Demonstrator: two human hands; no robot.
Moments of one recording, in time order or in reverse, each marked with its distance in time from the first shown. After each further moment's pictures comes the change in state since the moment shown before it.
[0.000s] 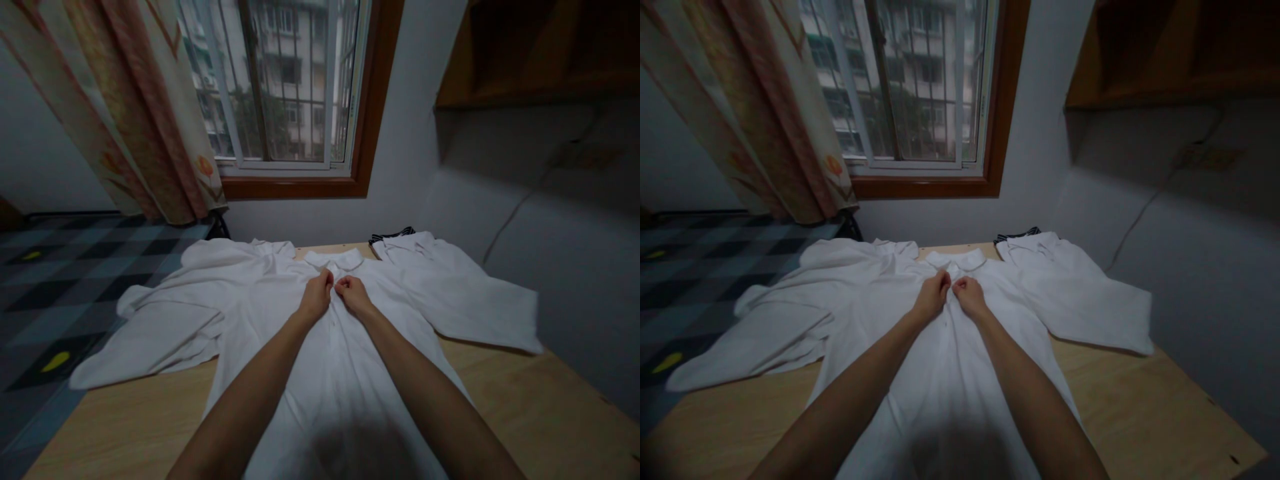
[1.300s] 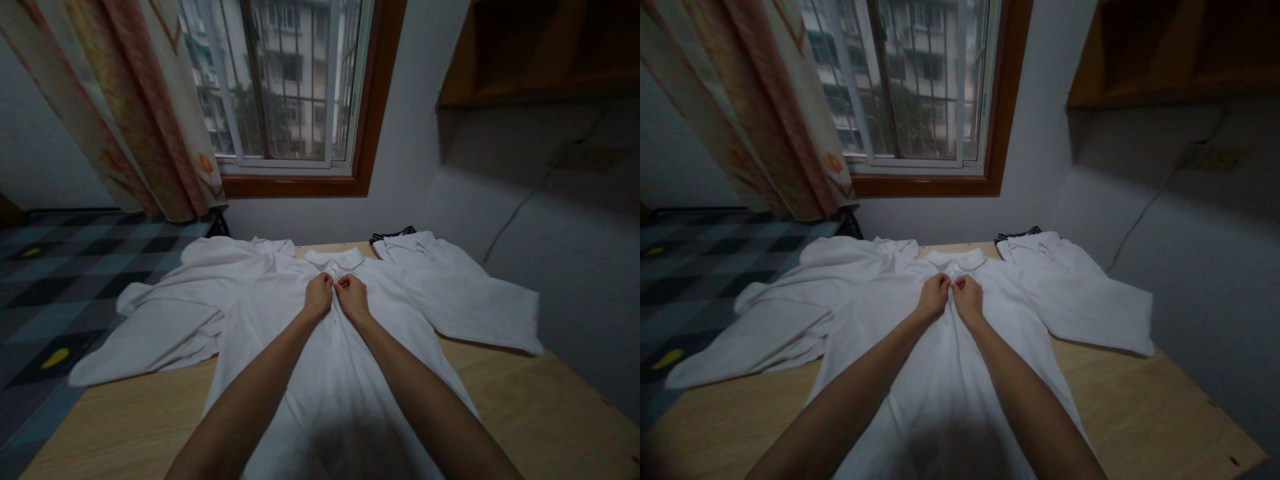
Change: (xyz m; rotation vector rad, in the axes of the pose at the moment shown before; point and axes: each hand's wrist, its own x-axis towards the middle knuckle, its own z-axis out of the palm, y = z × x) left_hand 0.003 0.013 0.006 0.053 0.007 -0.267; right_hand -0.018 -0.024 0.003 -0.235 0.191 -0.074
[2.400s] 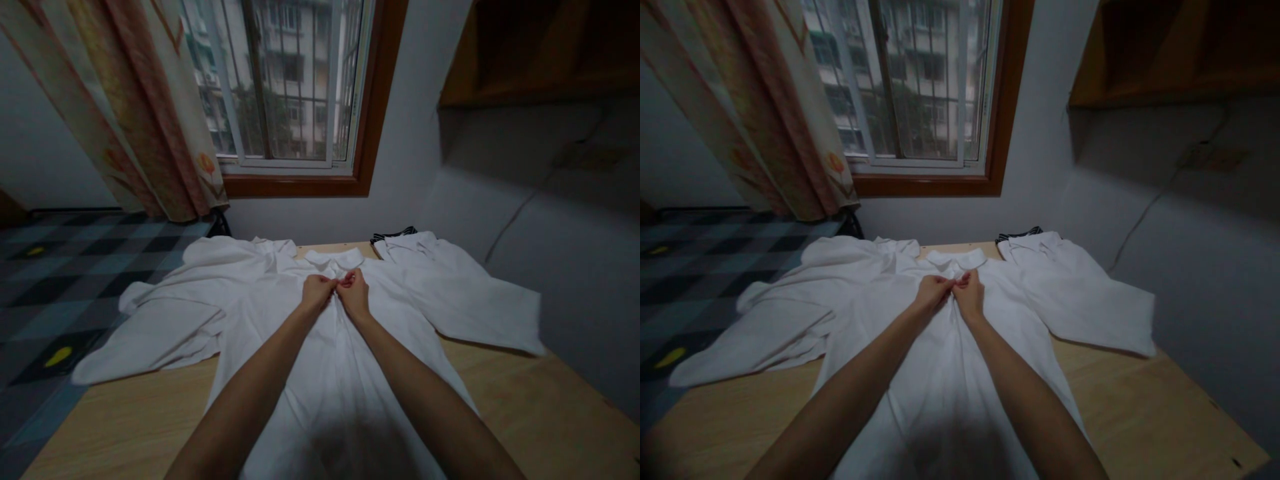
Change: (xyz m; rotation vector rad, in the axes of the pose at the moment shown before) left_hand 0.010 -0.014 0.008 -0.352 -0.074 -0.246; right_hand 0.002 0.007 0.007 0.264 0.076 0.006
